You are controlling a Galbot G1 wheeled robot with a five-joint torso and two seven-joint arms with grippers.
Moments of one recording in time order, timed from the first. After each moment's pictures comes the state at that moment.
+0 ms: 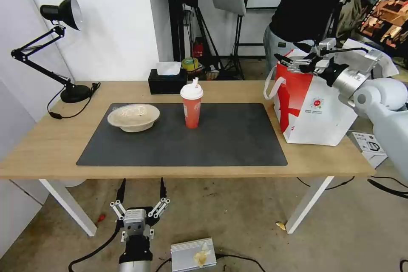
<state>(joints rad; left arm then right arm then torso) 1.90 -1.47 -0.29 -2.24 0.28 -0.28 -0.38 -0.31 0.69 0.06 1.38 0.94 -0.08 -0.55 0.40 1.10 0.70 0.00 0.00</state>
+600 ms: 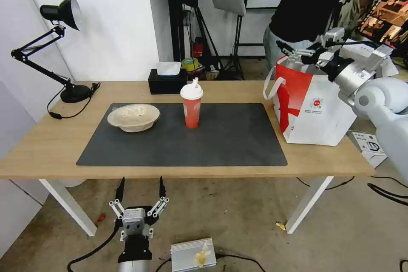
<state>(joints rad) 1.90 -1.47 -0.29 -2.25 0.28 -0.28 -0.38 -0.41 0.66 0.14 1.63 0.99 -0.02 -0.34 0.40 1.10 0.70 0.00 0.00</state>
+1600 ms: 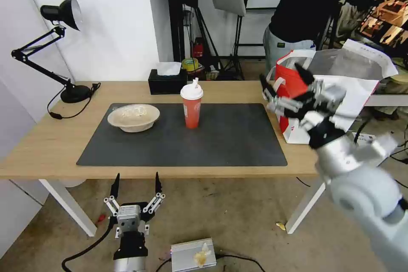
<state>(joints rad) 1.89 -1.47 -0.31 -2.27 0.26 -0.28 -0.38 -1.24 0.82 0.41 2.30 0.68 0.15 0.07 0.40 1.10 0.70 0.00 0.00</state>
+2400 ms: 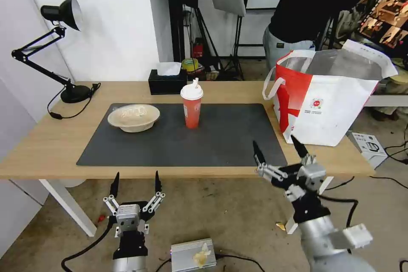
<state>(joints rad) 1.89 -1.46 -0.31 -2.28 0.26 -0.28 -0.38 -1.75 1.11 0.39 2.42 0.23 0.11 0.20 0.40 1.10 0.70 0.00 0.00</state>
